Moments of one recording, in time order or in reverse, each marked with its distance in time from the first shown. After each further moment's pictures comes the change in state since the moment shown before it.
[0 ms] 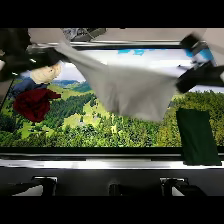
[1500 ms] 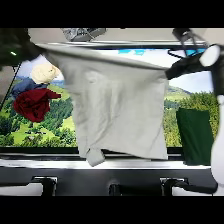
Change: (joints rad) left arm 0.161 -0.197 0.151 0.122 -0.117 -0.031; right arm -0.002 -0.411 0.206 0.034 -0.041 0.177
